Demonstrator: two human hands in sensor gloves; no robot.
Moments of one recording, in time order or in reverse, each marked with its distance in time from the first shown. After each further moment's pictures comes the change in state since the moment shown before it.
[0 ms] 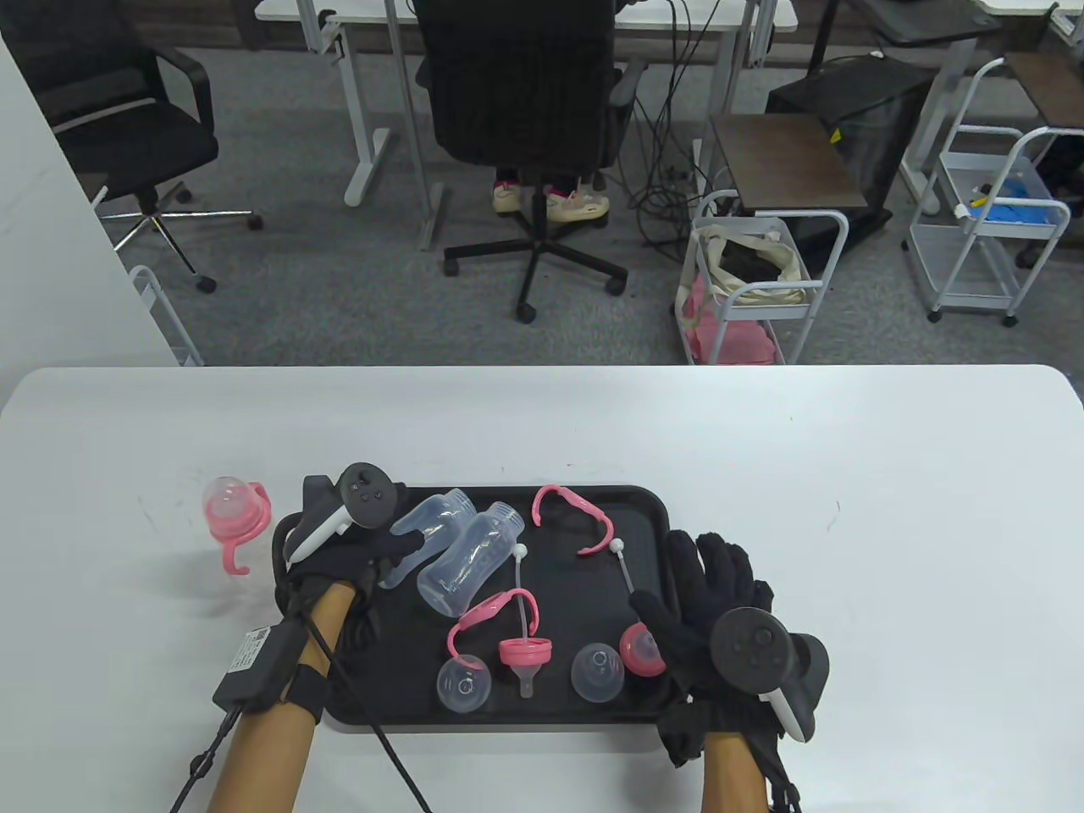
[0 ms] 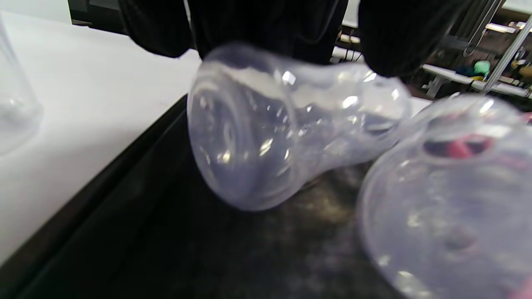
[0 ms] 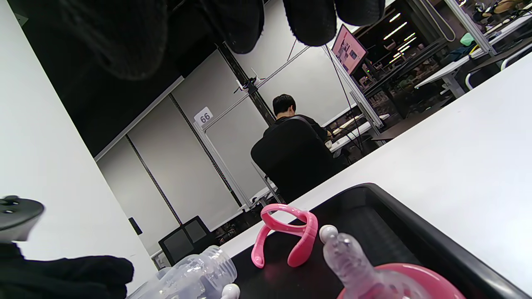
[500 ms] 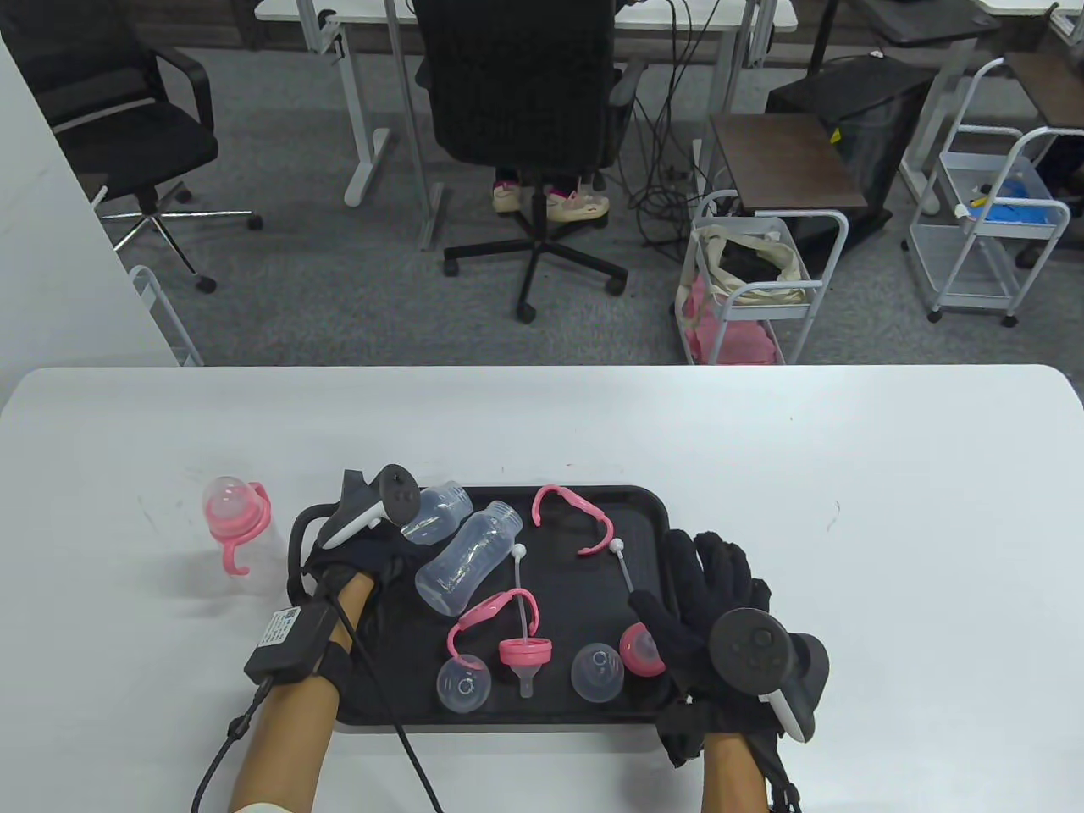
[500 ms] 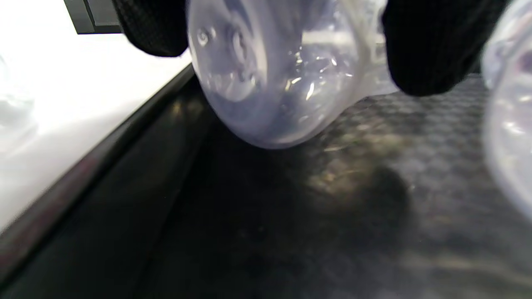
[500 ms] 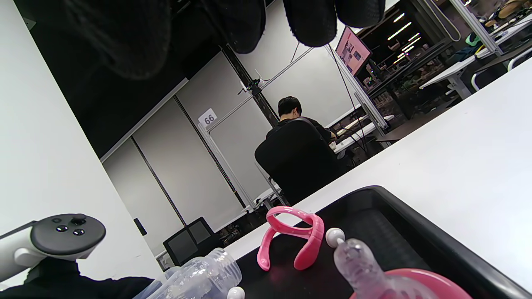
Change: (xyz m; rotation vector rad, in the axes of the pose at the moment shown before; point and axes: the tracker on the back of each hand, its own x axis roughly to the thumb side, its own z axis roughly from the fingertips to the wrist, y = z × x) left_hand 0.003 -0.019 -0.030 -0.043 0.062 -0.191; right_hand 0.001 -0.001 0.000 -0.006 -0.013 -0.009
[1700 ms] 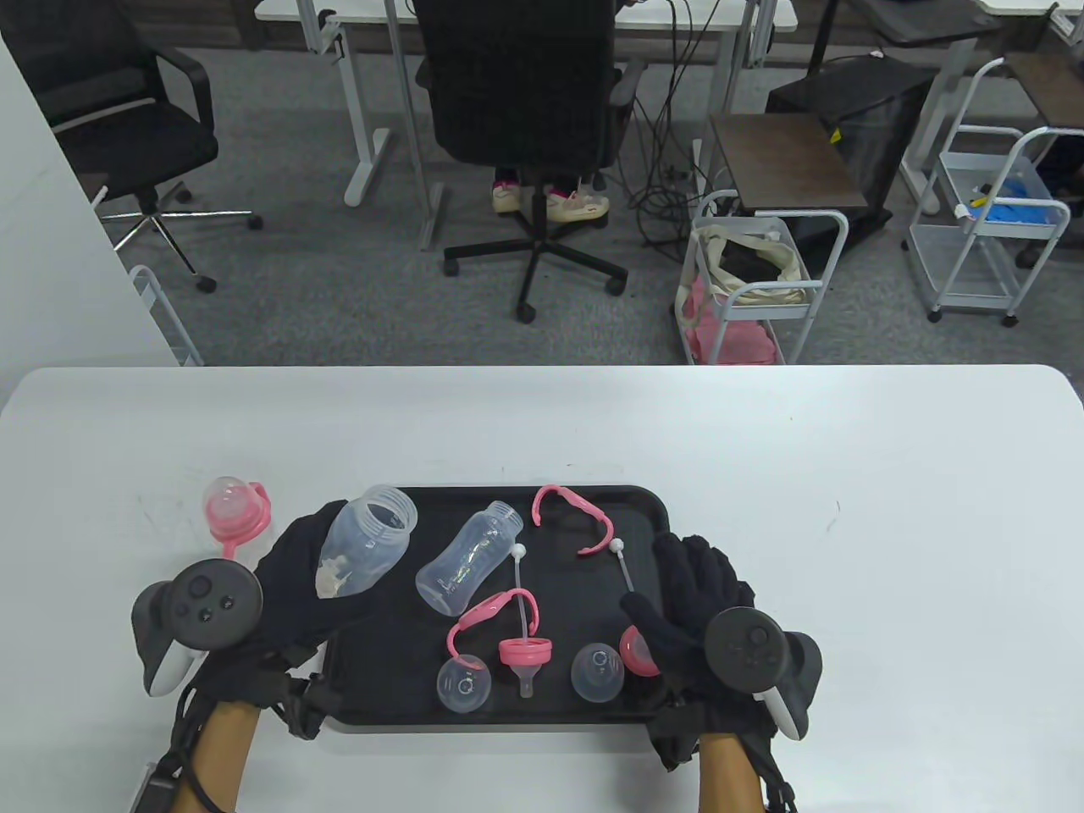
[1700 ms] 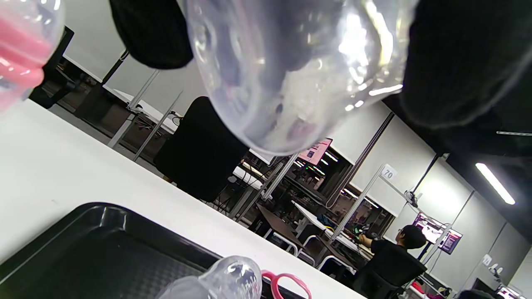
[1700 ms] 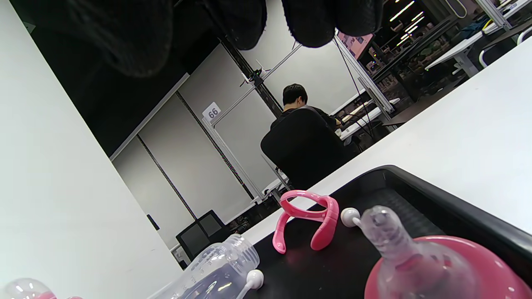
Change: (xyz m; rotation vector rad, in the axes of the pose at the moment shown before) left_hand -0.062 0.043 0.203 0.531 -0.405 0.635; right_hand 0.003 0.007 0.000 0.041 -0.002 -0.057
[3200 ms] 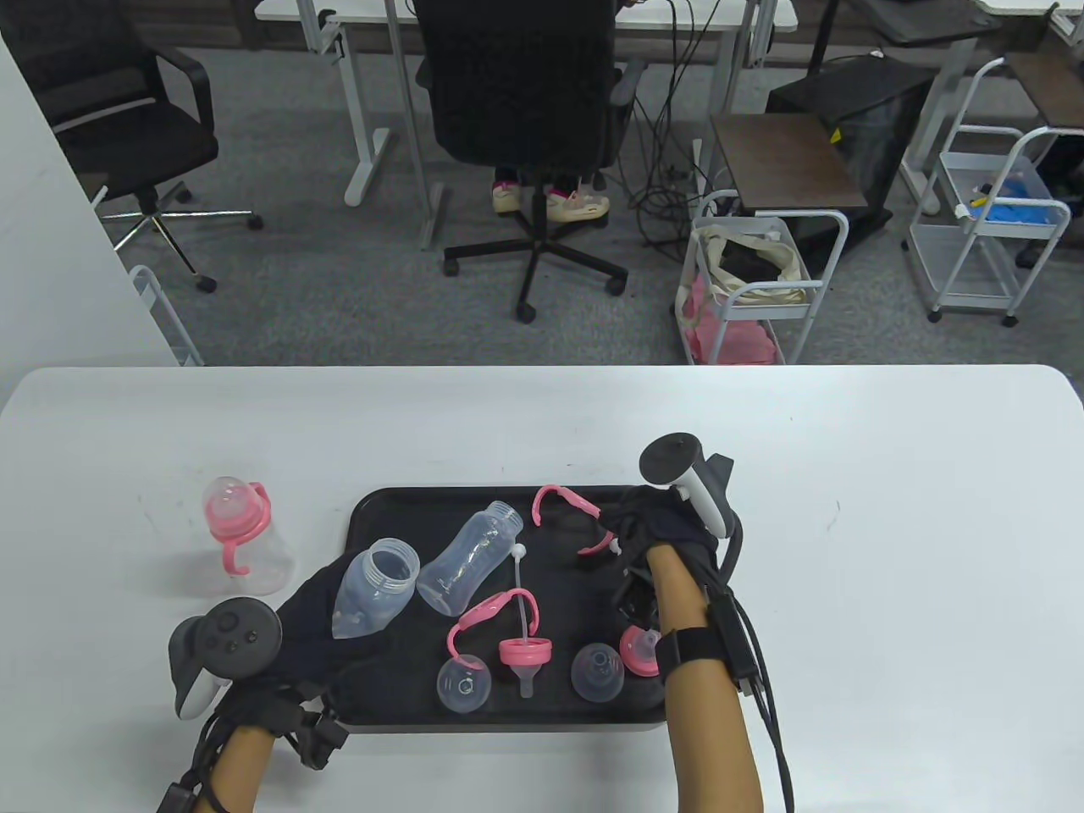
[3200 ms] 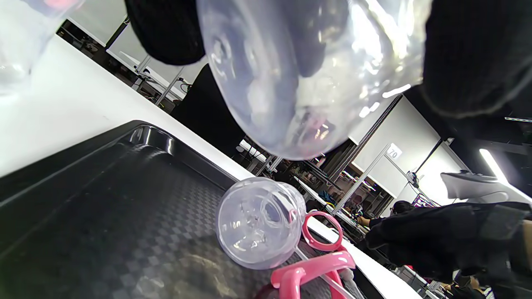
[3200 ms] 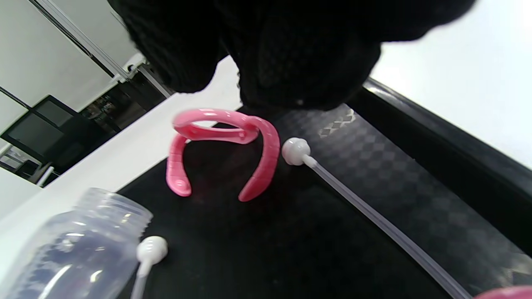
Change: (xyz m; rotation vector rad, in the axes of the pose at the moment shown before) left_hand -0.055 -0.058 0.006 -0.090 0.016 0.029; right_hand -0.016 0.062 -0.159 0.512 0.529 0.146
